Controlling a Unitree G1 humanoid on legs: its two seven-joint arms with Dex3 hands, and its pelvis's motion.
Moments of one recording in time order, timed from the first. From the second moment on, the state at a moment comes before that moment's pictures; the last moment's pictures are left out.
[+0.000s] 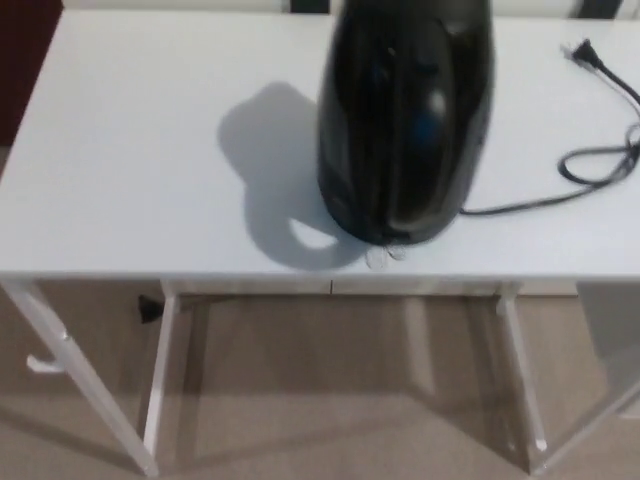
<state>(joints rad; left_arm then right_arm) 0.11 0.57 0.05 1.07 0.05 -0.35 -0.44 0.20 -0.31 0.04 1.12 -0.15 -0.54 0.04</state>
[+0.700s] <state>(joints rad) 0.11 0.57 0.05 1.08 0.06 -0.35 -0.43 0.19 -0.31 0.03 1.13 -0.15 -0.55 0.03</state>
